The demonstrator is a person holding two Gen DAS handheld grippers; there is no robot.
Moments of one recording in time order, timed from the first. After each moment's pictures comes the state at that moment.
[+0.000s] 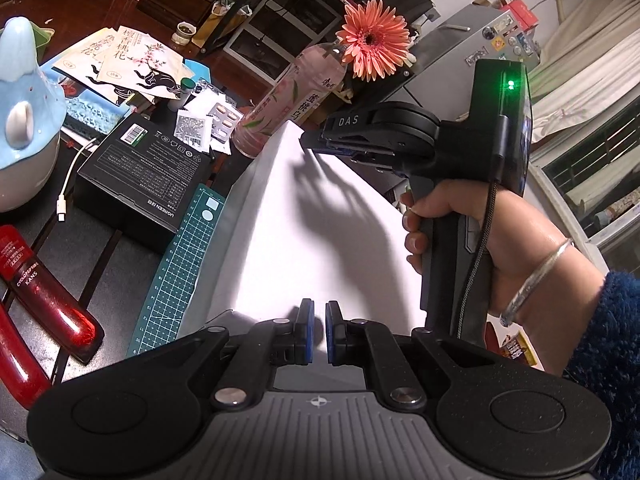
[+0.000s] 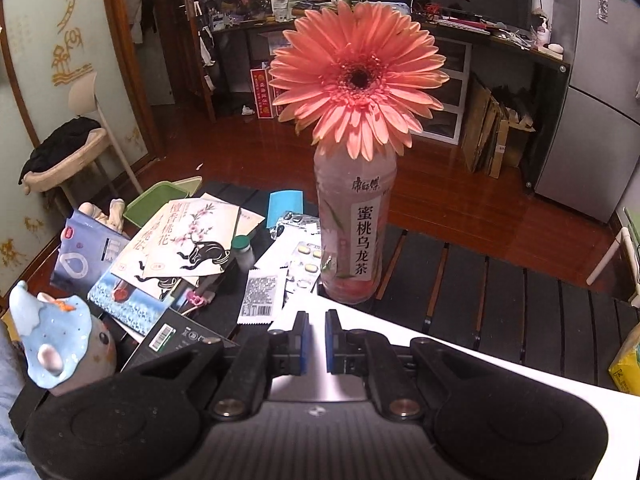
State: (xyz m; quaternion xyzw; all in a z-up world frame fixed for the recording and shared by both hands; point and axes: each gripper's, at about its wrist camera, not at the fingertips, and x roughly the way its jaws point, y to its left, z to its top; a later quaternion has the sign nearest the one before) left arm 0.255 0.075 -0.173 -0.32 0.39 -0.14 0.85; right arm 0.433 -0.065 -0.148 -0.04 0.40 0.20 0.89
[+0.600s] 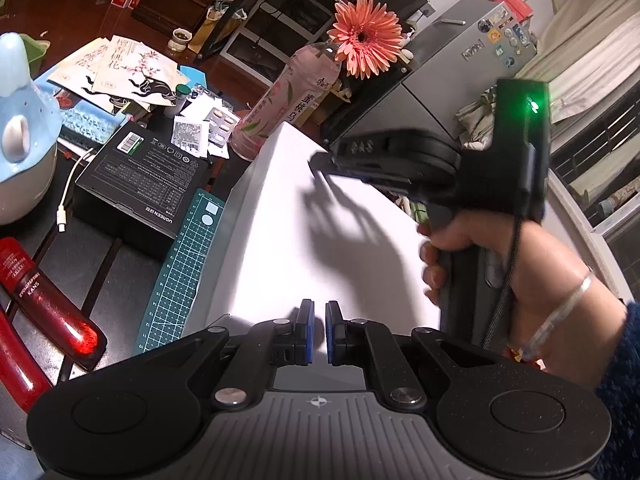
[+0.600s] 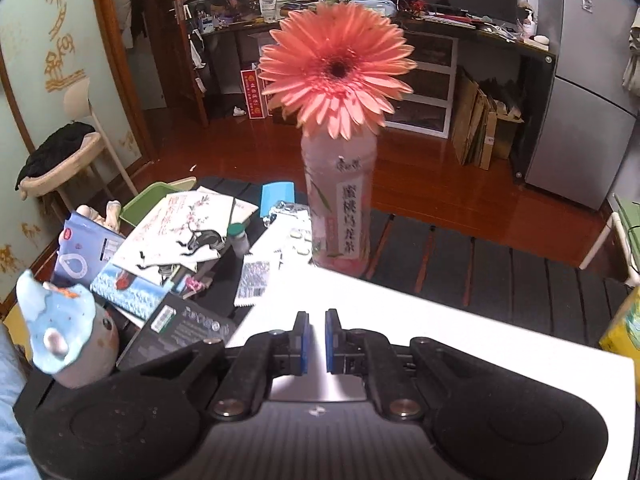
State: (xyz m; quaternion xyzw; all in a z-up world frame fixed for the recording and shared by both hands) left arm 0.255 0.070 -0.170 -0.30 0.39 -0.14 0.86; right arm 0.404 -0.081 -0.146 -0.04 0.41 0.18 0.89
